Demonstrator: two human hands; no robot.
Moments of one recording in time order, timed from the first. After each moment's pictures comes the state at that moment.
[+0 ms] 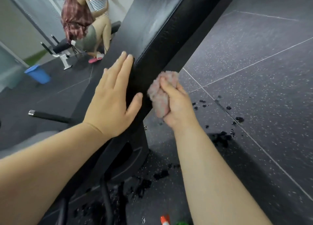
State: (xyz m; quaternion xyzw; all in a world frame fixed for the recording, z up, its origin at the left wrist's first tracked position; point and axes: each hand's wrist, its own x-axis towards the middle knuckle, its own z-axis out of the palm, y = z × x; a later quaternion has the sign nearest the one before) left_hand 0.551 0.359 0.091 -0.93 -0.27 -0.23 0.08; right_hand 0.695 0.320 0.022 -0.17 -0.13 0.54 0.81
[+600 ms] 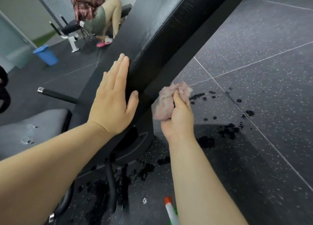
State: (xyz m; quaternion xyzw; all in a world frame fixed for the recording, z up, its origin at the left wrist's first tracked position) left_hand 0.506 0.357 0.051 -0.90 -0.34 -0.25 0.06; right_hand 0.635 0.305 -0.014 -0.19 0.04 0.53 0.82
